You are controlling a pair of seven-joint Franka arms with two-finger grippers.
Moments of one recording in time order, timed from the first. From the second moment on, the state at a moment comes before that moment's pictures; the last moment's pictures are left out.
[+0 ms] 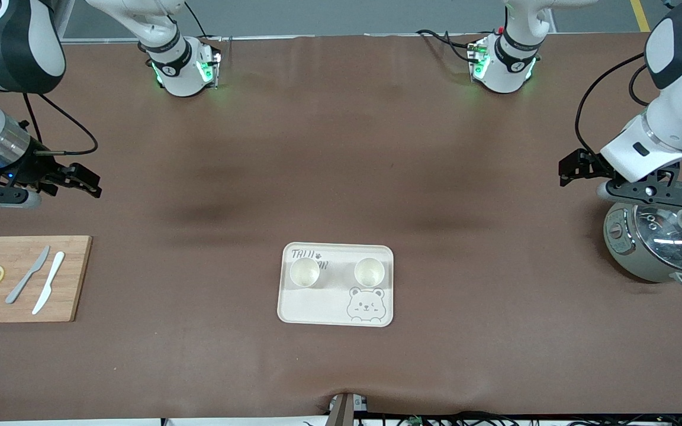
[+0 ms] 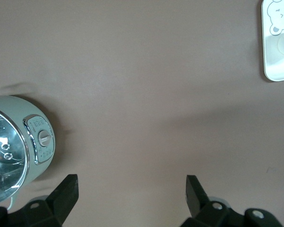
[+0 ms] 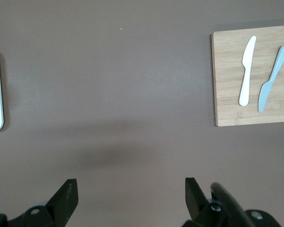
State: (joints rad) left arm -0.05 0.02 -0.07 -1.76 0.02 1.78 0.09; right arm -0.13 -0.05 0.11 -1.93 0.01 1.93 0.04
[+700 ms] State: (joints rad) left arm -0.05 0.05 -0.07 -1.73 0.02 1.79 0.08; right arm -0.13 -0.05 0.11 -1.93 0.01 1.93 0.04
